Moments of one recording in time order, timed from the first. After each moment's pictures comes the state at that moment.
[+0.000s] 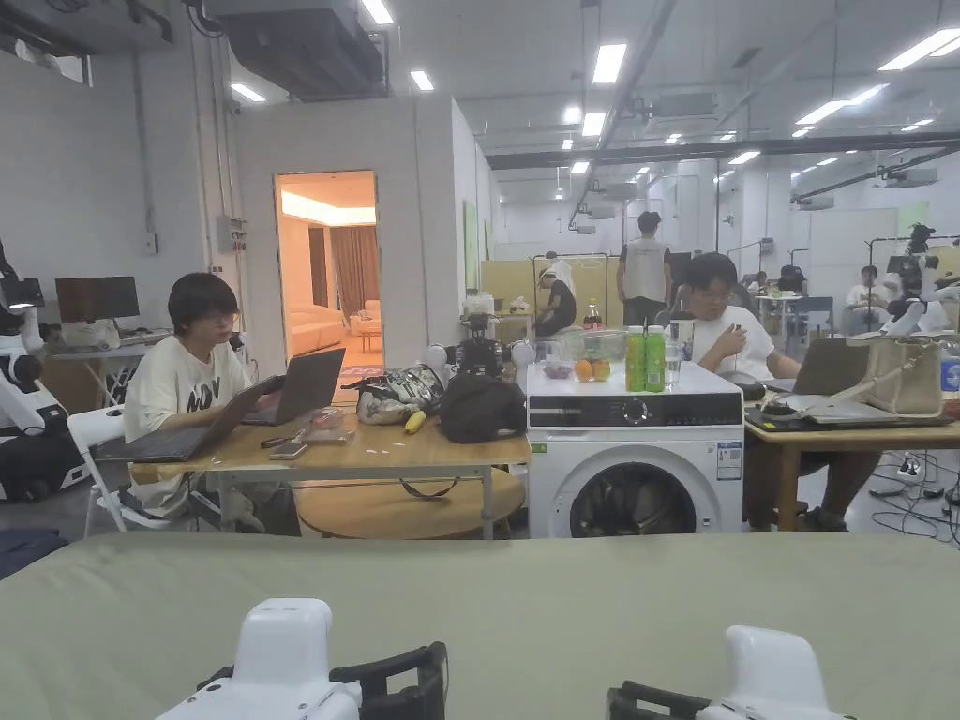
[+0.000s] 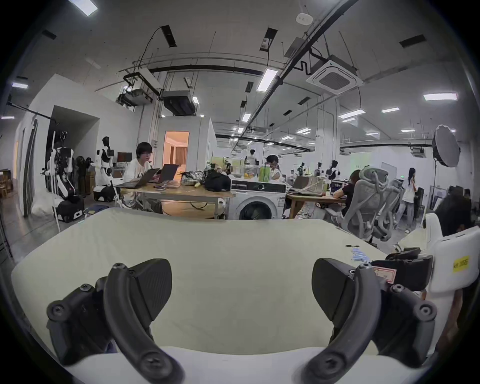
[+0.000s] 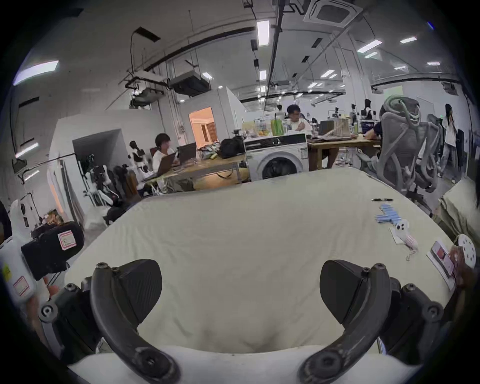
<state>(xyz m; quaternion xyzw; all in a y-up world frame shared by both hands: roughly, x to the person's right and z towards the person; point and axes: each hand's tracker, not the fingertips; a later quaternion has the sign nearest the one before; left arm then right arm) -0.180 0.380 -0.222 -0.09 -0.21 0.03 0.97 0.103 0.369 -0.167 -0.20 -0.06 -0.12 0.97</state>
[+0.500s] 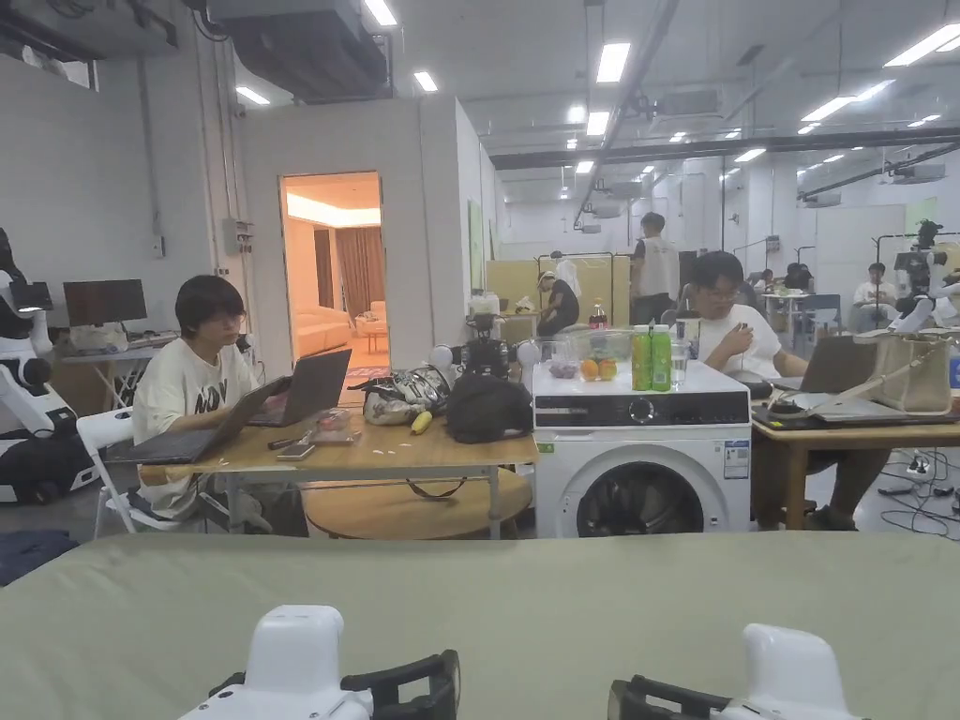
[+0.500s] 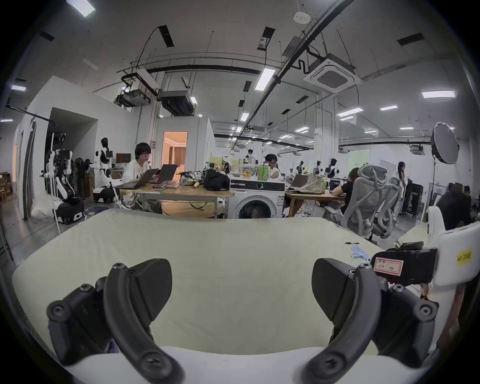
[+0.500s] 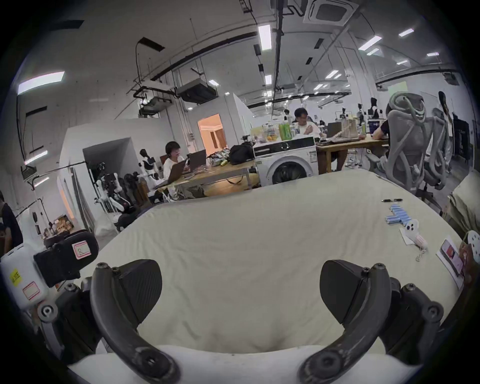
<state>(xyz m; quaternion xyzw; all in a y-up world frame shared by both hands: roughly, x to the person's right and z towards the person) -0.179 0.378 -0.216 -0.09 -0.22 0.03 0.97 0.108 0.366 -0.159 -0.17 -0.02 -0.14 0.97</state>
